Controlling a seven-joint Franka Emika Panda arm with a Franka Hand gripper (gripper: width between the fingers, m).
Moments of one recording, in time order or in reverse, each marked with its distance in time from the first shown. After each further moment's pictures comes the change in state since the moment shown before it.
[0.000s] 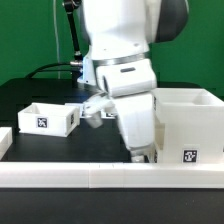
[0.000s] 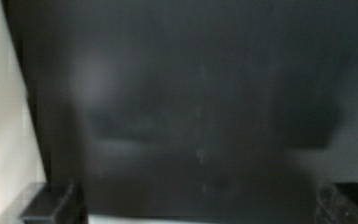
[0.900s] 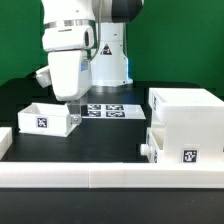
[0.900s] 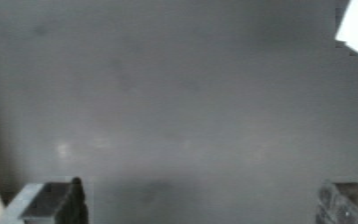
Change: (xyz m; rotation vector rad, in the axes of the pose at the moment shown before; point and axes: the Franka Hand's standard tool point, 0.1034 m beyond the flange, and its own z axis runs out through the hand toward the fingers) arm -0.063 -0.083 -0.052 -0.078 -0.073 0.154
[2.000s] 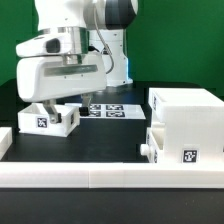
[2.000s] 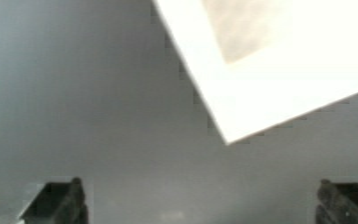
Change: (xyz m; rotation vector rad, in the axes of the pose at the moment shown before) arm -0.028 -0.031 0.000 -0.028 -0.004 0.734
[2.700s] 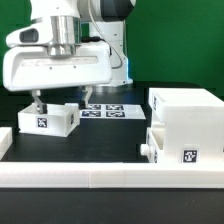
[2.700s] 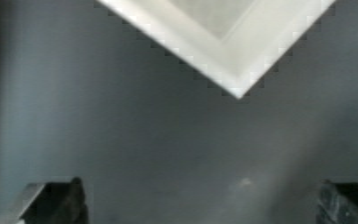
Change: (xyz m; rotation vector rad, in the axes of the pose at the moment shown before) arm 0.000 0.016 -0.022 -0.039 0.022 0.445
